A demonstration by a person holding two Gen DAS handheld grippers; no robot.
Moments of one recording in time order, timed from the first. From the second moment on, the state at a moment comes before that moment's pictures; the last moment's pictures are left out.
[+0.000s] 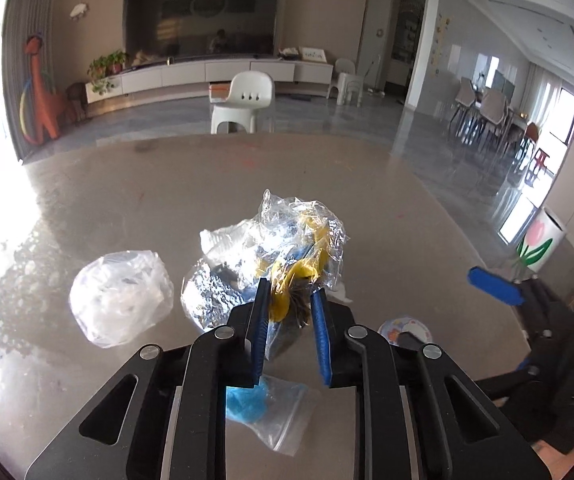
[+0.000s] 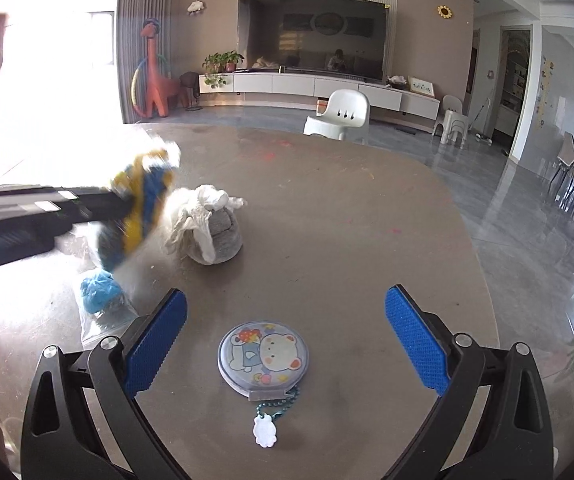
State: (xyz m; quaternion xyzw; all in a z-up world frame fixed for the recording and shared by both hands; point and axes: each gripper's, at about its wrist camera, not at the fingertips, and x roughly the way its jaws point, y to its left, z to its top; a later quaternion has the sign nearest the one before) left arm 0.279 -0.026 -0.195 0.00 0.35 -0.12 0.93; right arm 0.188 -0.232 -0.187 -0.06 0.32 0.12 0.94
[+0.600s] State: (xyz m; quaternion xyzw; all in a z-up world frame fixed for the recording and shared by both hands) left arm 0.262 -0.027 -0.169 0.01 0.33 -0.12 0.94; right arm 0.205 -0.229 -0.209 -0.01 0.43 0.13 0.89
